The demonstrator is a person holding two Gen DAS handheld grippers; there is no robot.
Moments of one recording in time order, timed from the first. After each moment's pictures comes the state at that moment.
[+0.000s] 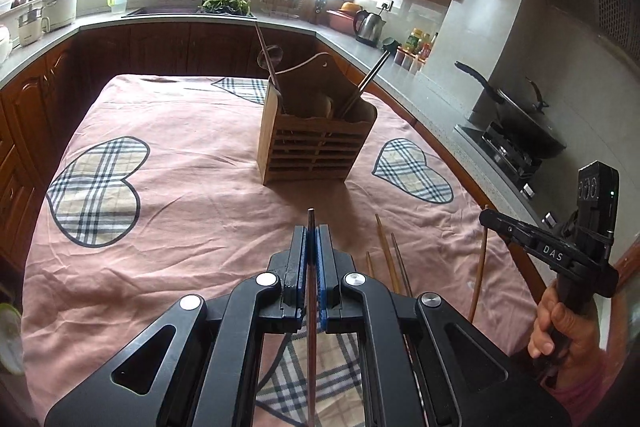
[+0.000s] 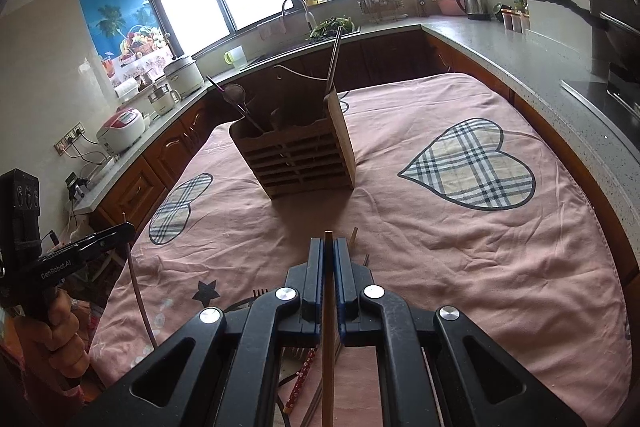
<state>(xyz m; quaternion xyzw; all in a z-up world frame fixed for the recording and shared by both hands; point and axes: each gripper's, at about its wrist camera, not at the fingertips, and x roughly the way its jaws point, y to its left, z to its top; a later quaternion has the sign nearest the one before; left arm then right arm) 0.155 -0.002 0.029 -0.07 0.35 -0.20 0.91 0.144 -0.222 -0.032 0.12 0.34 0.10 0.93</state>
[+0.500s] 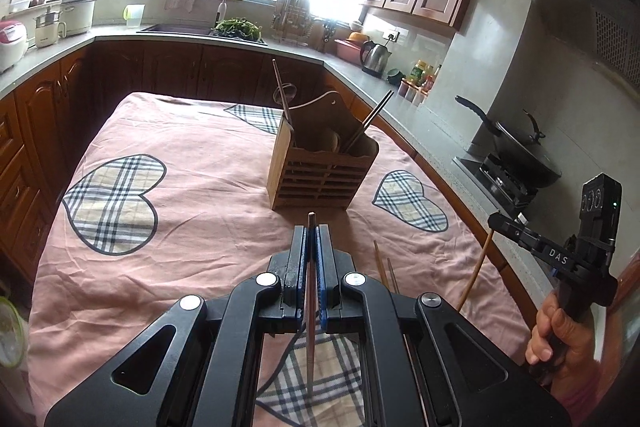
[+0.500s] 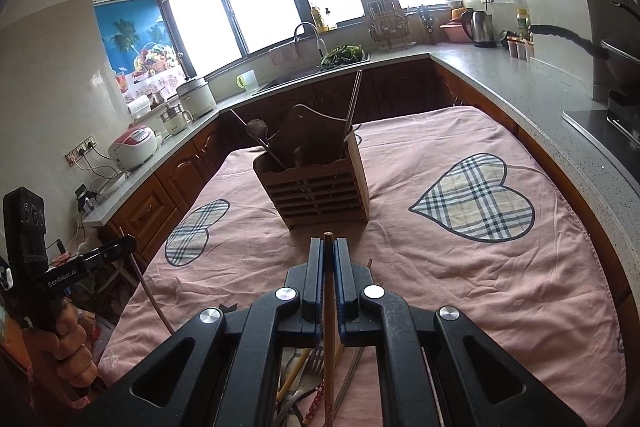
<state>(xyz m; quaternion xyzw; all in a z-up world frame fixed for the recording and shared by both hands) 0.137 0.018 0.050 -0.10 0.30 -0.18 0.93 0.133 -0.217 -0.001 0.12 0.29 0.11 0.94</state>
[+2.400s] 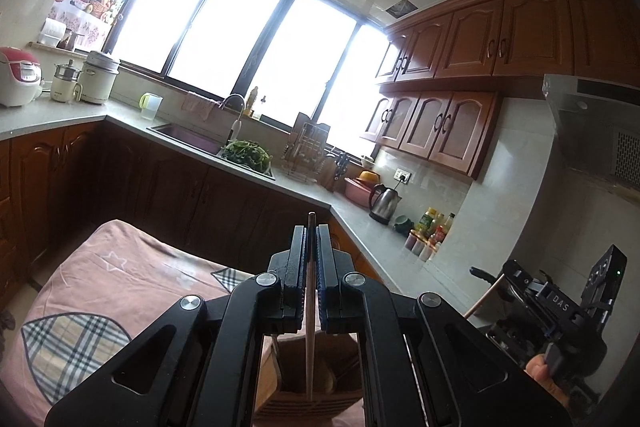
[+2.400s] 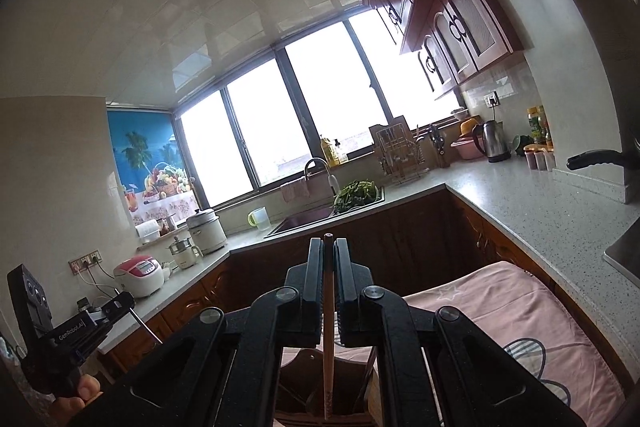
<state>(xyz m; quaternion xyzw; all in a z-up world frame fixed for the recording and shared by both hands) 0.282 0.022 0.145 -0.21 0.09 -0.13 0.97 0.278 -0.241 0.107 0.17 0.06 0.10 0.98</state>
